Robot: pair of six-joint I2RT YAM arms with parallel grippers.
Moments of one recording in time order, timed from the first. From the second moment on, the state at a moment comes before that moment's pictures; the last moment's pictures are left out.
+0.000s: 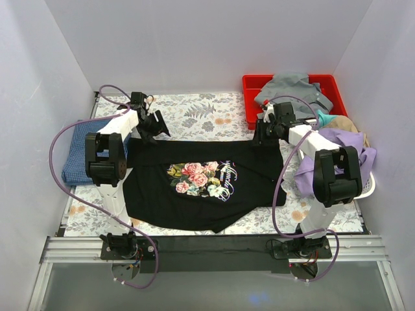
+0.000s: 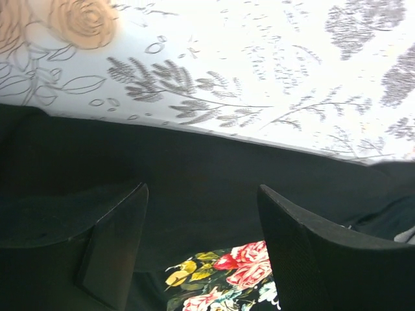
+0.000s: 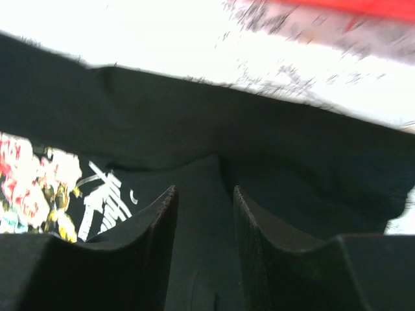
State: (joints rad) left arm -0.07 2.08 1.61 -0.70 0.25 -0.51; right arm 0.21 1.75 1.22 -0.38 -0.32 0.15
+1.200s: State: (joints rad) left arm -0.07 1.99 1.48 -0.66 0.26 -0.50; right arm 0.24 1.83 1.16 -0.38 -0.43 0.09
